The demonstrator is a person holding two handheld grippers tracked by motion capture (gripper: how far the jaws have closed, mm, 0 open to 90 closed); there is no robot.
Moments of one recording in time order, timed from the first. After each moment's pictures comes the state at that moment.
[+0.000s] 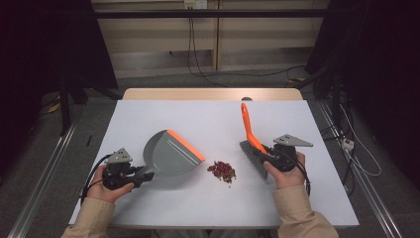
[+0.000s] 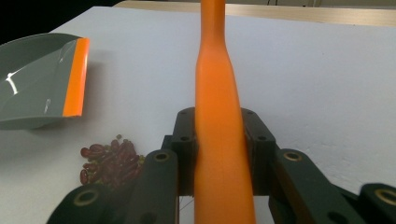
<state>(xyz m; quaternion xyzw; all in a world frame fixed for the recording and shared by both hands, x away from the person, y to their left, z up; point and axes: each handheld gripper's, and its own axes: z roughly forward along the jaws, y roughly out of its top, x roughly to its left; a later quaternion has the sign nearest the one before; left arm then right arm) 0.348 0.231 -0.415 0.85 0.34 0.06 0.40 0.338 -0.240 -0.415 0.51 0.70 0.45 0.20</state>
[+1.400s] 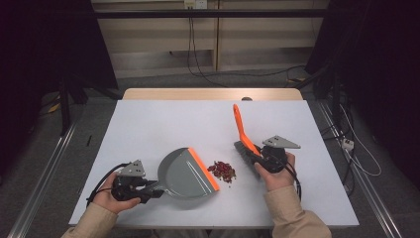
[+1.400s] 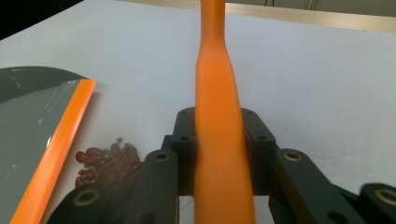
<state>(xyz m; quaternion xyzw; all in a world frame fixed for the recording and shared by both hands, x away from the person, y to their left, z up) 0.326 0.205 -0.419 0.89 0.24 0.00 0.38 0.342 -0.215 -0.423 0.51 0.71 0.44 0.23</state>
